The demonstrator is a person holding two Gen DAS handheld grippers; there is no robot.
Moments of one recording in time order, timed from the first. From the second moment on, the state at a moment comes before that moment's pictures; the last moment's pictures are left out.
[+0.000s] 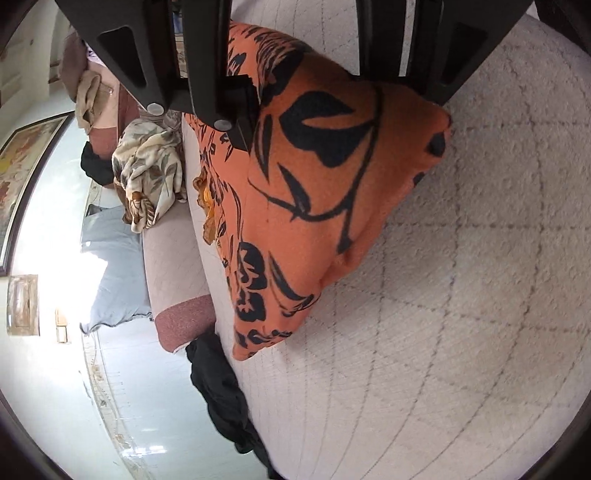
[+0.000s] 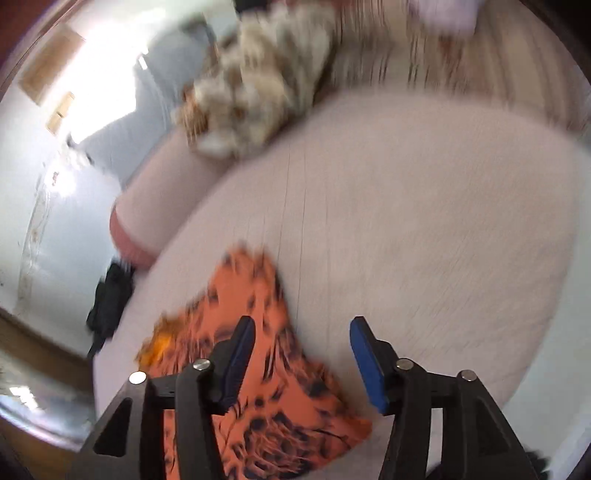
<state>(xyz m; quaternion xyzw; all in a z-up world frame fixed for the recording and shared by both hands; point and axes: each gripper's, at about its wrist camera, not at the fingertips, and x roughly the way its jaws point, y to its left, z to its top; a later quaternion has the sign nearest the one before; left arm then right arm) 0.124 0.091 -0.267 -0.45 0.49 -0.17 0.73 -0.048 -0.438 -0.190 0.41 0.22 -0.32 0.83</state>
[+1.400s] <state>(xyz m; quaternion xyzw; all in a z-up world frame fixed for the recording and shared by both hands) 0.033 -0.231 -0.182 0.12 0.40 -0.34 0.84 0.063 -0.461 -0.282 0.63 0.30 0.15 0.70</state>
